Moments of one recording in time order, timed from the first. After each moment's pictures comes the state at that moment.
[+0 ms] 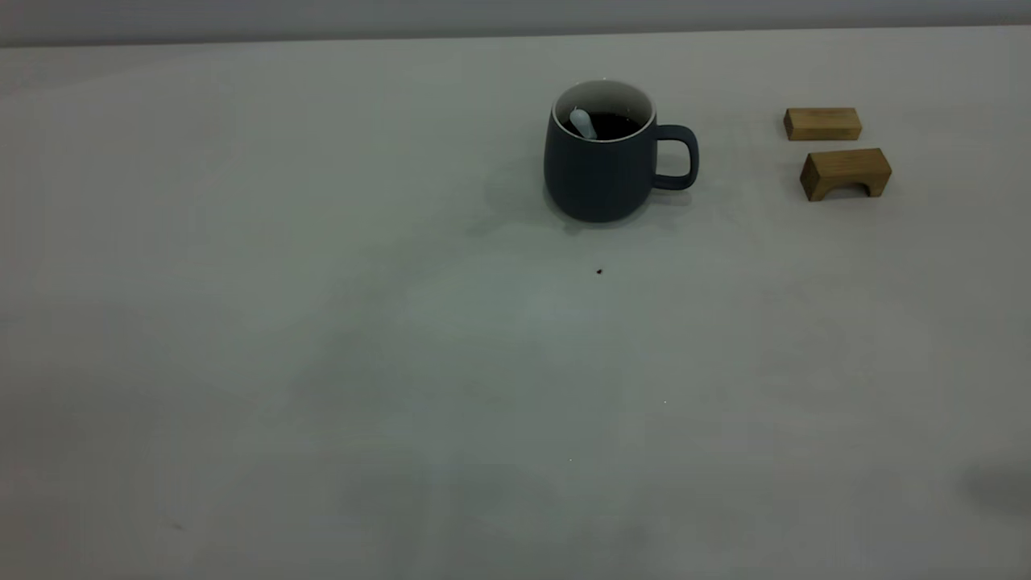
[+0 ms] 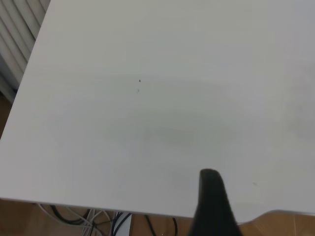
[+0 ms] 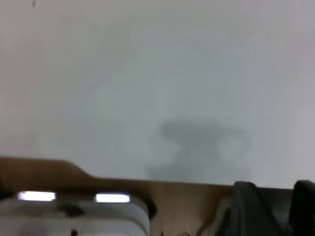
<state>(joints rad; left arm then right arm) 0.09 -0.02 -0.49 0.03 1.13 -0.03 0.08 0.80 -0.88 -0.04 1.23 0.01</state>
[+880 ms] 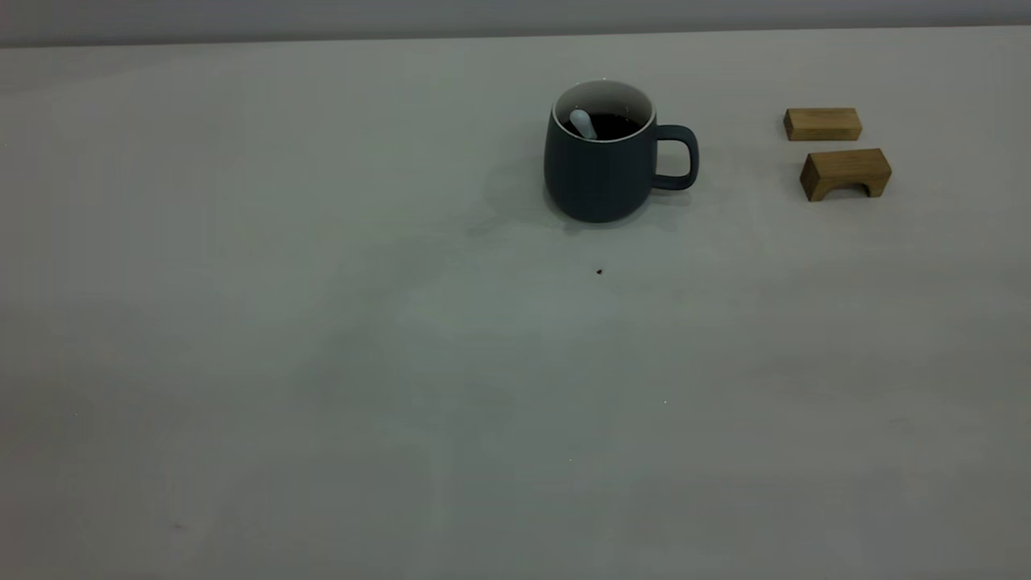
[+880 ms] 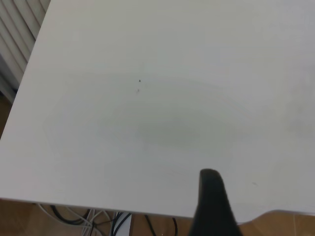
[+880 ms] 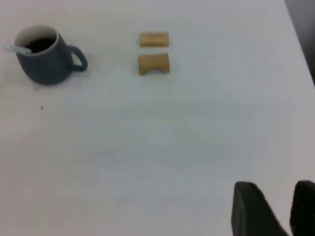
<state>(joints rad) 0.09 -0.02 -0.49 0.03 1.13 -0.03 0.02 0.02 -0.47 -0.03 1.13 0.01</state>
